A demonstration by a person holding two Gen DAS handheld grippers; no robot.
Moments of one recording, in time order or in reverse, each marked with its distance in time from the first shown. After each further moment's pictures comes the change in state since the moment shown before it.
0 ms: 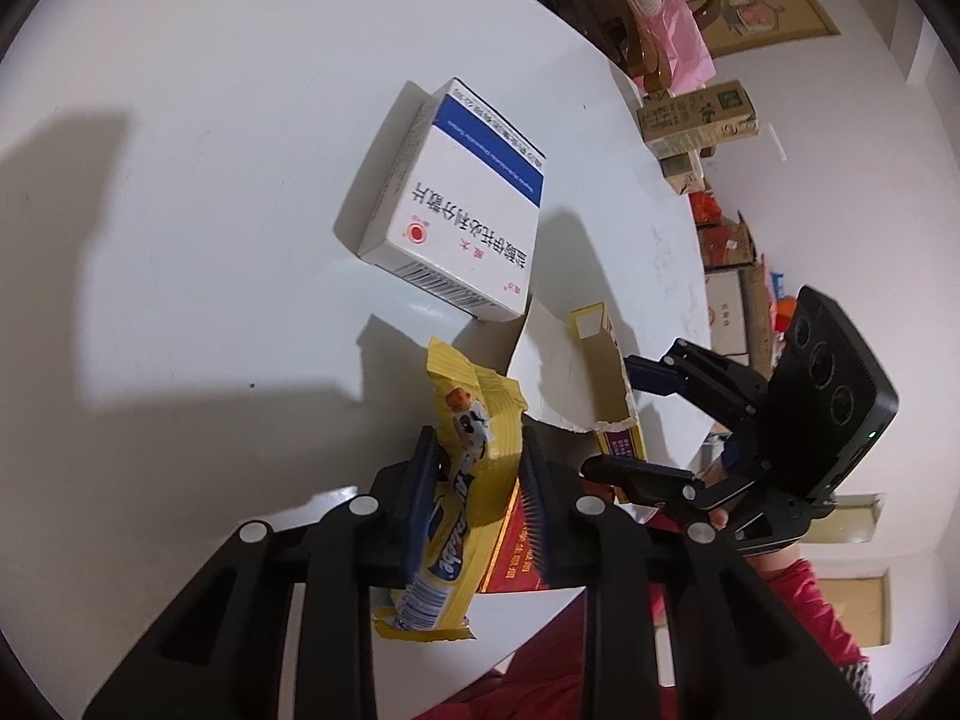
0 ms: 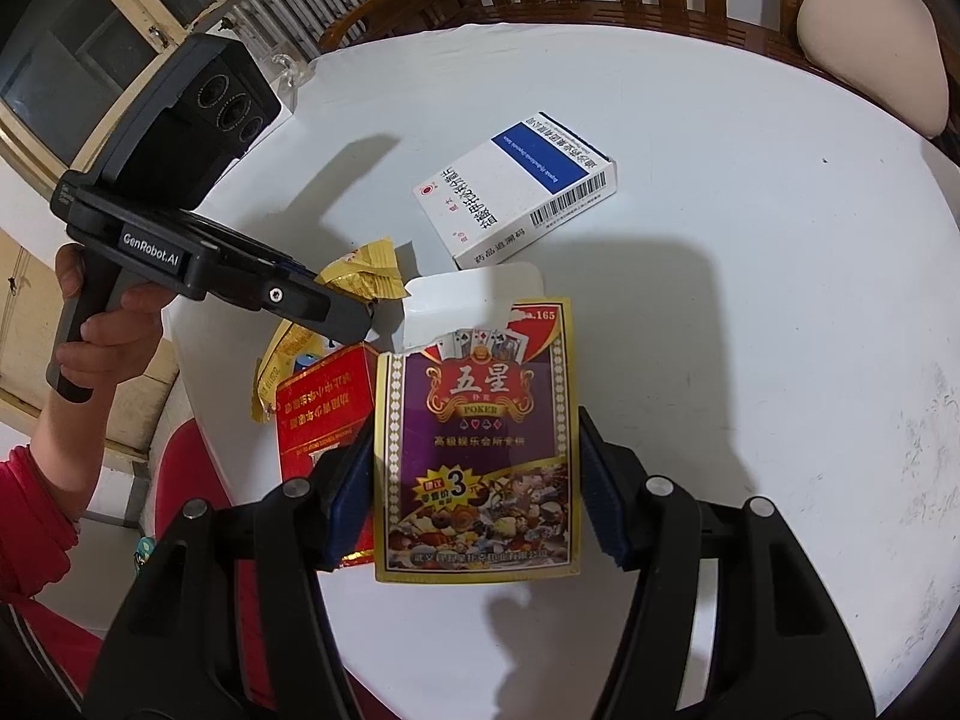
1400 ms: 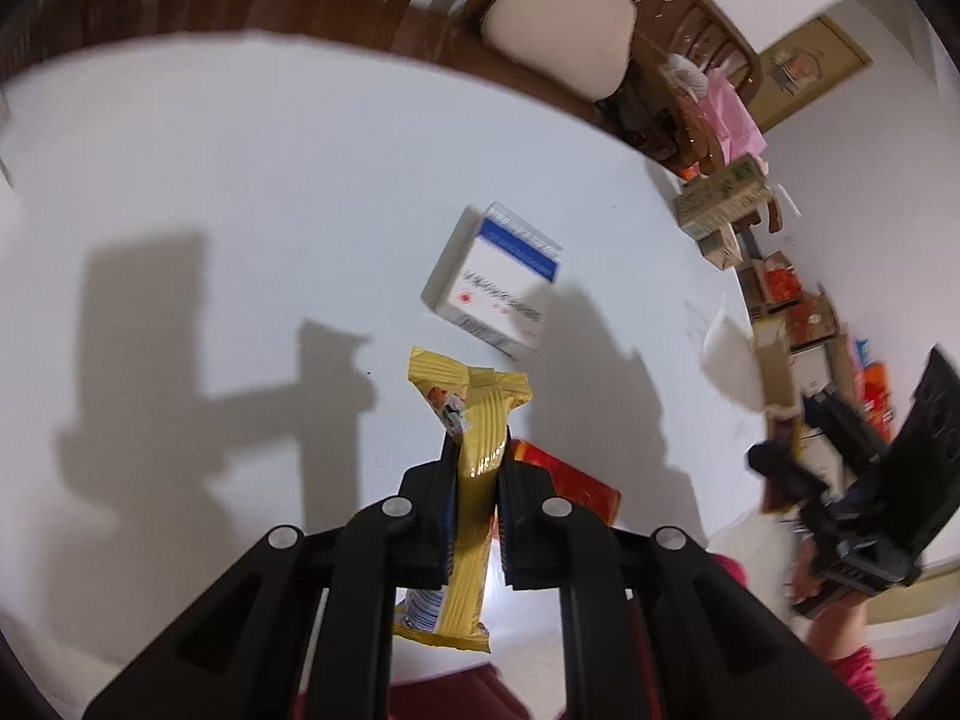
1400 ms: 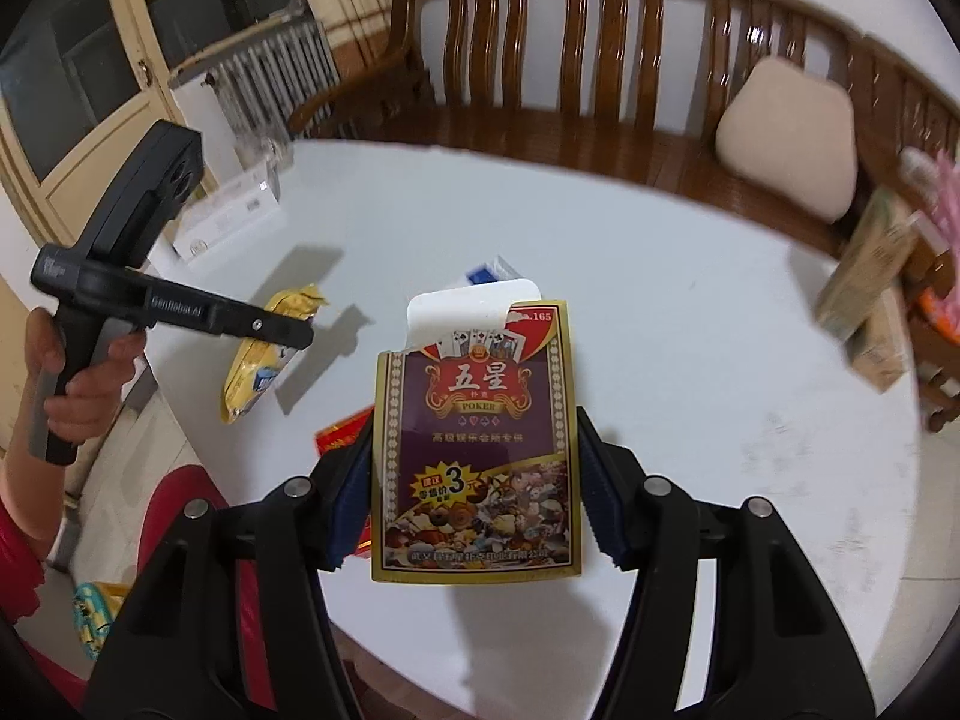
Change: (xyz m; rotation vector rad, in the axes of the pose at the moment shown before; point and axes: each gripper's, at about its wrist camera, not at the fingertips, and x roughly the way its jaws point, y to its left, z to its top) left arm -0.065 -0.063 -0.048 0.019 -0.296 0.335; right arm -0.106 0.056 -0.010 -0.044 -0.254 -0.242
